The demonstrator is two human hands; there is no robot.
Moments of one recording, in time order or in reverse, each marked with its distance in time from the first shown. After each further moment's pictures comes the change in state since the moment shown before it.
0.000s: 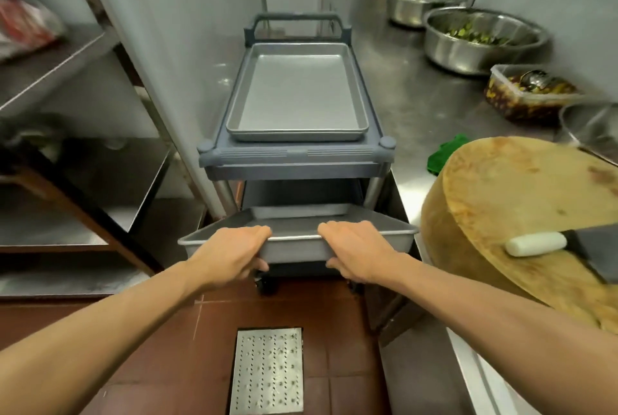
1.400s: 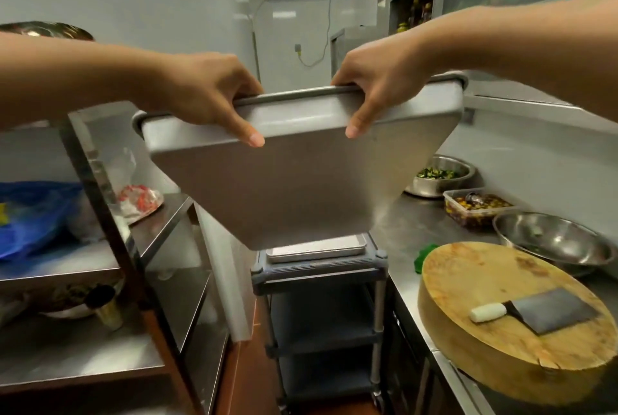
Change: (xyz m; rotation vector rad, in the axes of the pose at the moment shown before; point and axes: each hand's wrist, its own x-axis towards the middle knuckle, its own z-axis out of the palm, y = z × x) left_hand -0.187 0.077 -0.510 0.074 0.269 0.077; right_hand -0.105 -0.151 -0.534 -0.249 0.140 0.020
